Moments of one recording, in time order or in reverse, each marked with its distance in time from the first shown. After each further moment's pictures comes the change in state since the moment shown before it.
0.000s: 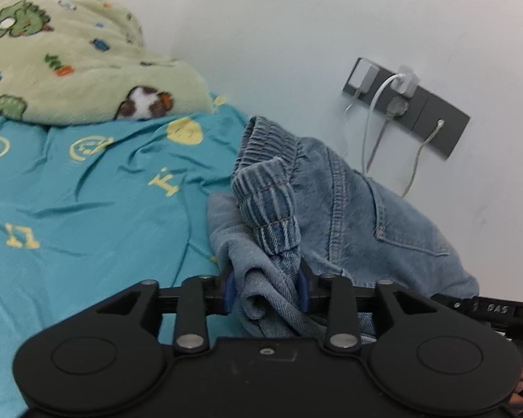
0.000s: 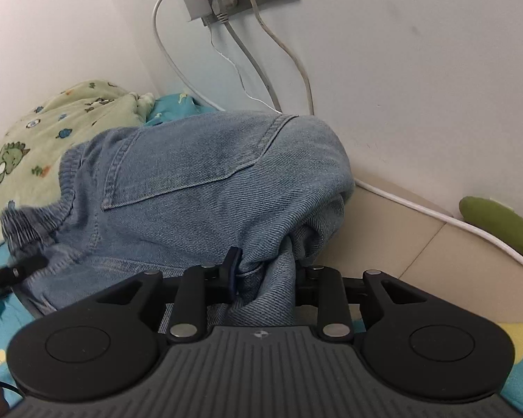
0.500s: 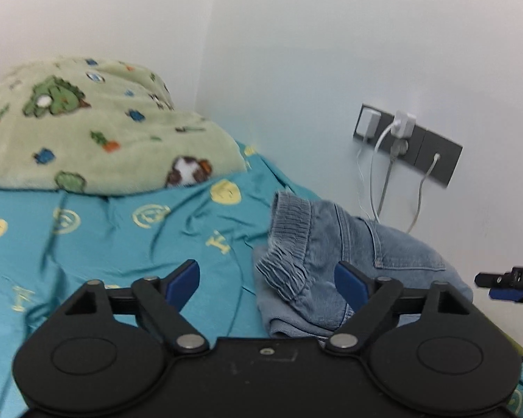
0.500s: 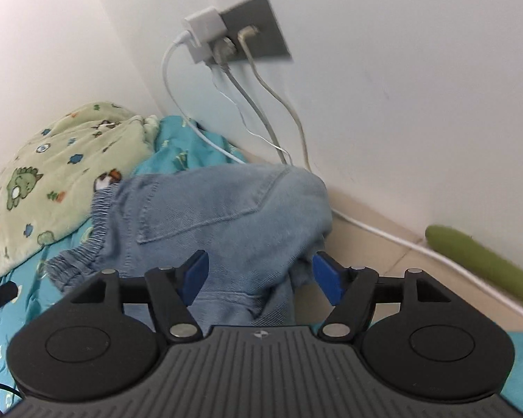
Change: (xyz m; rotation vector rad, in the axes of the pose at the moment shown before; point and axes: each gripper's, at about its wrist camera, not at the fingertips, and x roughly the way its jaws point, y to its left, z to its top) left arm -0.112 -0.022 0.032 0.122 -0.131 0.154; right arm -0.069 0.007 0.034 0.003 -0.038 0.018
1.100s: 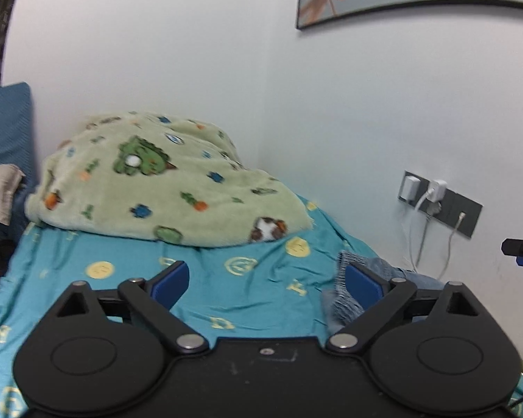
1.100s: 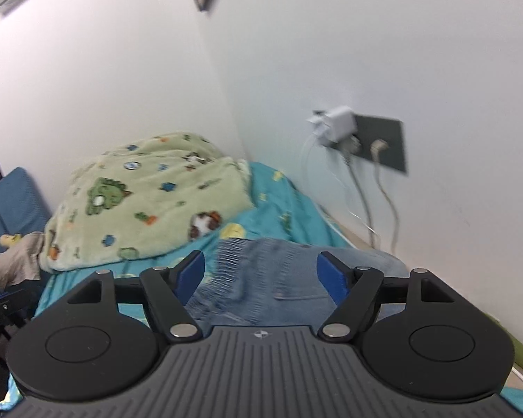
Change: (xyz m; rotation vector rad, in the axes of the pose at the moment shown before) left arm -0.150 0.034 0.034 -0.019 -0.143 0.197; right arm -0.092 0.113 0.037 -0.201 -0.146 0.205
